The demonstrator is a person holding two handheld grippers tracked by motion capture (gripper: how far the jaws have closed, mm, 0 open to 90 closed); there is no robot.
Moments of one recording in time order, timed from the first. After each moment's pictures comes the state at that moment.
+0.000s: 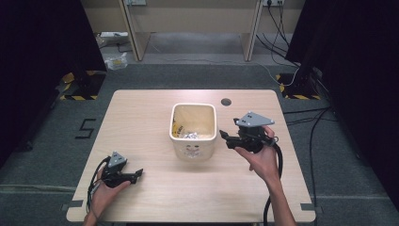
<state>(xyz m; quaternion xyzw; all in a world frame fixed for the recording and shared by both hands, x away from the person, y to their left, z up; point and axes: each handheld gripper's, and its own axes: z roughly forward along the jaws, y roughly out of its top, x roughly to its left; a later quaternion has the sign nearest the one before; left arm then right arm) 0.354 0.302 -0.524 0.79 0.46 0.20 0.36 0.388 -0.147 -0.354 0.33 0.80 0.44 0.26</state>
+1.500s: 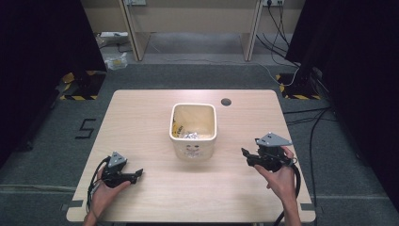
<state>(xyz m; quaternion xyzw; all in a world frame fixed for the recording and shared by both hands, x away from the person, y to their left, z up) 0.354 0.303 -0.524 0.79 0.46 0.20 0.36 0.365 -0.203 -0.407 0.40 0.80 0.37 0.26</state>
